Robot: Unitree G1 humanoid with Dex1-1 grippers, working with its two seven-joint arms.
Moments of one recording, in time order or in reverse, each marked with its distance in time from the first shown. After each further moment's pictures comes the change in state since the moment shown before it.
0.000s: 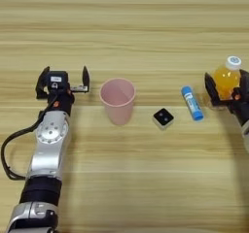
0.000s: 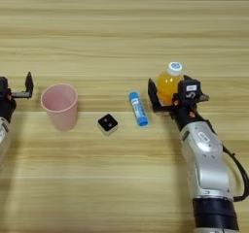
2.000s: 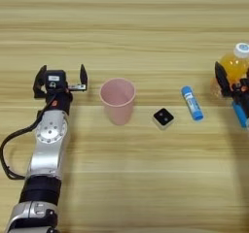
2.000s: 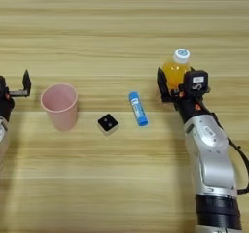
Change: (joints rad) left arm -0.003 0.001 0.006 -0.003 0.002 -0.016 0.026; right arm -0.014 -0.004 -0.025 -0.130 0.003 0.053 -0.022
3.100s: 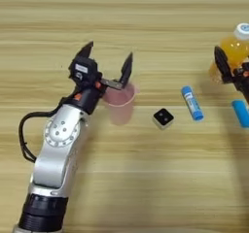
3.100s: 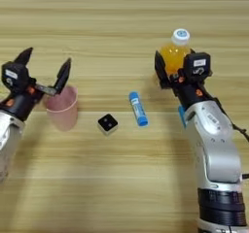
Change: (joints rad) left arm 0.135 -0.017 -0.238 -0.607 -0.143 0.278 -0.292; right arm -0.037 -0.024 0.017 -0.212 0.009 0.162 -0.025
